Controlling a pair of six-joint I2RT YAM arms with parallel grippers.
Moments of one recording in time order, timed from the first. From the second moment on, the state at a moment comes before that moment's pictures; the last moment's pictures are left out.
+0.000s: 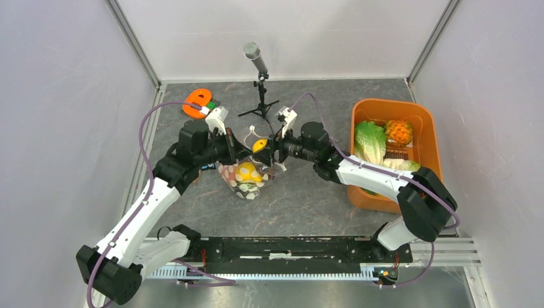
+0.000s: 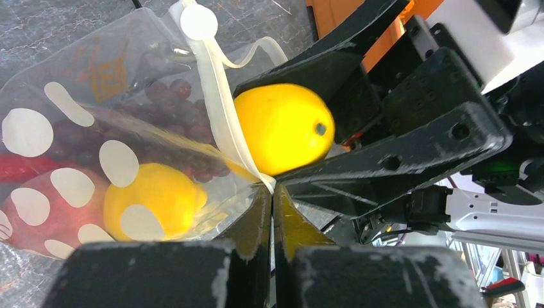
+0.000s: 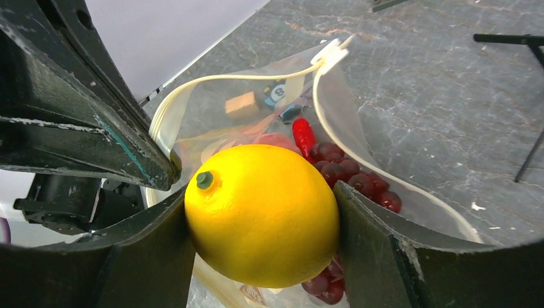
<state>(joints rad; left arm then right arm) -0.45 0.97 0.93 -0.44 0.34 -0.56 0.78 1.51 0.92 0.40 -0.36 0.34</state>
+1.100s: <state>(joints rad) -0.45 0.91 0.90 -0.44 0.23 -0.57 0.88 1.68 0.95 0.55 -0.20 0.36</state>
